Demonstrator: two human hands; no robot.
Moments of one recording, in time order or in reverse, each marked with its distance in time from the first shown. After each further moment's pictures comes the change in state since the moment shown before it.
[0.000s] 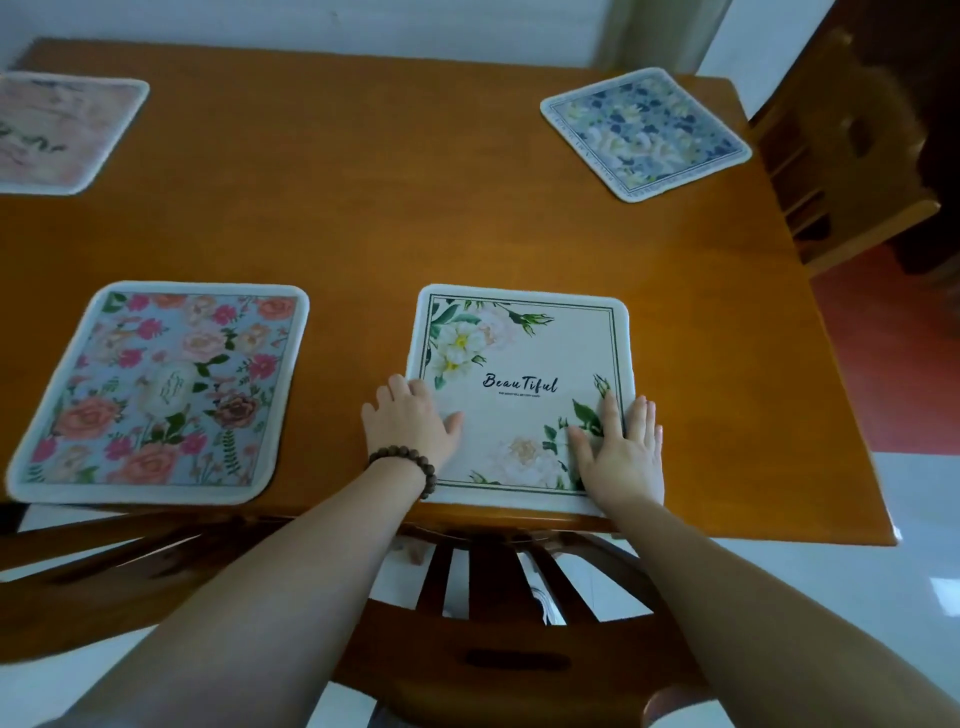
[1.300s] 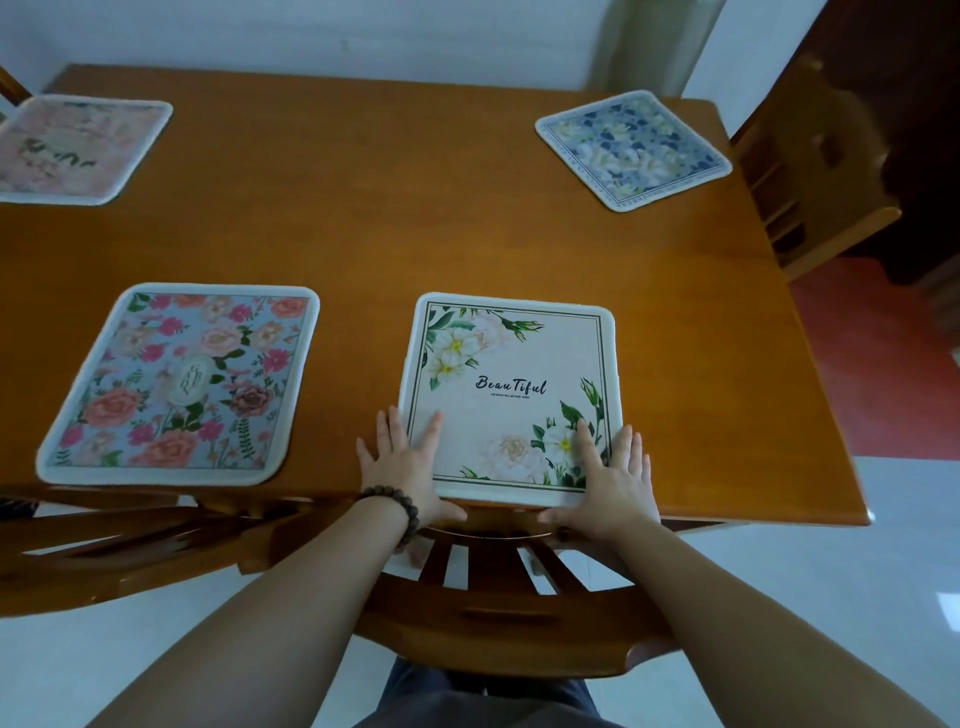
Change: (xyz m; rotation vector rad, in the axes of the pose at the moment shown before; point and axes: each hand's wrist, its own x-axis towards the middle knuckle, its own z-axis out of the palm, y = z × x) left_hand -0.060 -0.025 0.019 -0.031 -0.360 0.142; right_hand -0.051 0.005 -0.008 -0.196 -0.256 -0.077
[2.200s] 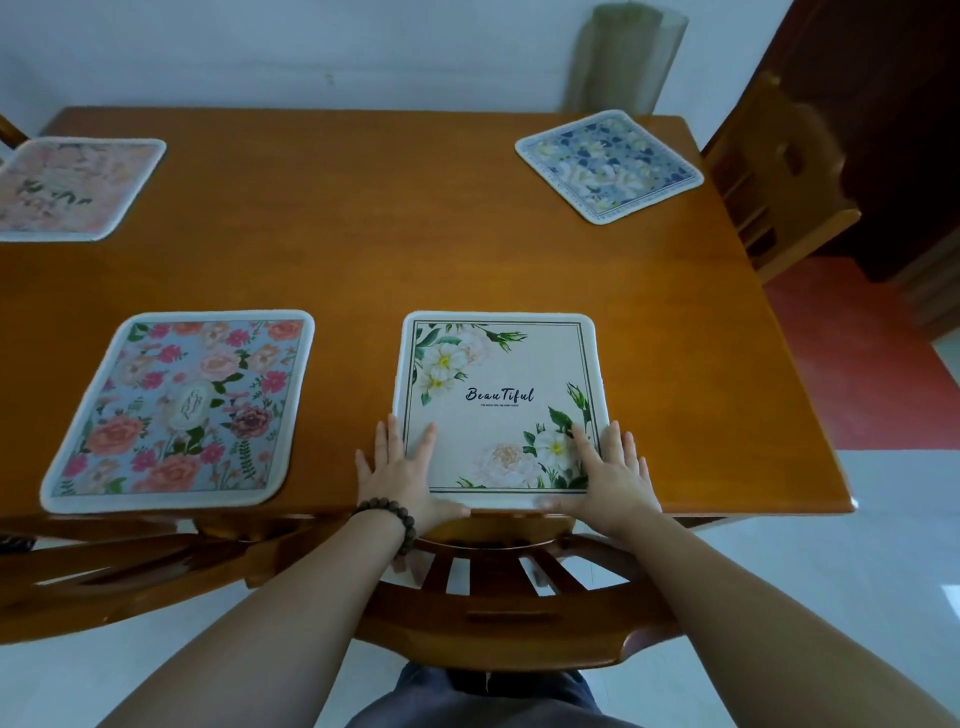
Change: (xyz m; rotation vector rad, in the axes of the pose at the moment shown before) left_hand -0.008 -0.001 -0.008 -0.037 0.045 0.033; right_hand 0.001 0.007 -0.012 0.059 -0.037 -0.016
